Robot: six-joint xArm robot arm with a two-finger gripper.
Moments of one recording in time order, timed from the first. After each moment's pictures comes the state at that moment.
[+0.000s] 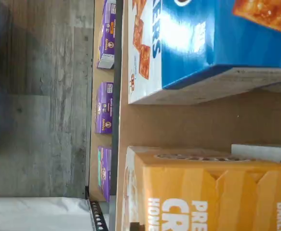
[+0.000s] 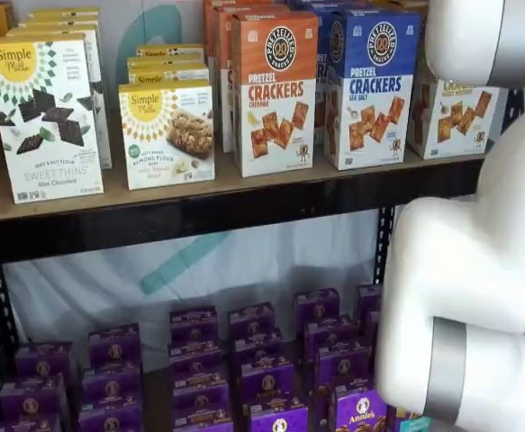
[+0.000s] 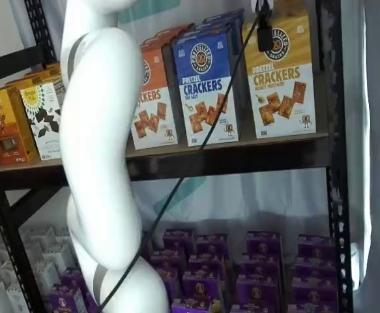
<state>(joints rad) -0.62 -0.05 -1.89 0.18 1.76 -2.14</state>
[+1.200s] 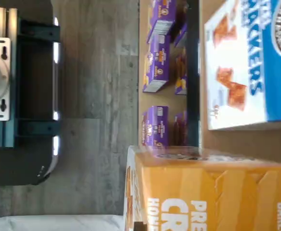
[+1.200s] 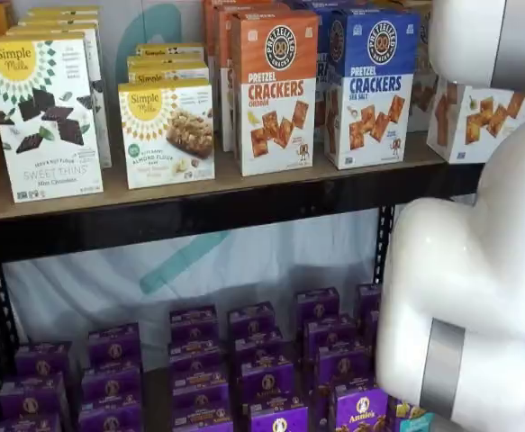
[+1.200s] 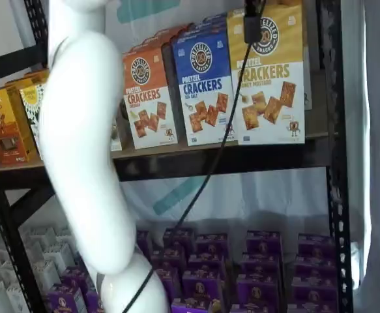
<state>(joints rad) -0.75 -0.16 -1.91 0.21 2.01 -2.22</state>
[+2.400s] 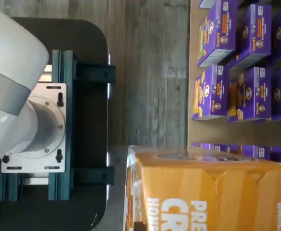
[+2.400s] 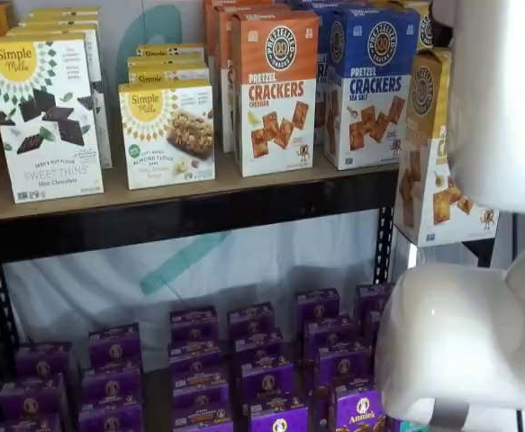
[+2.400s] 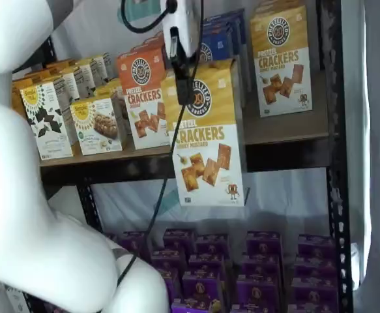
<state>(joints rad) -0.47 -0.66 -1.33 0.11 1.96 -2.00</state>
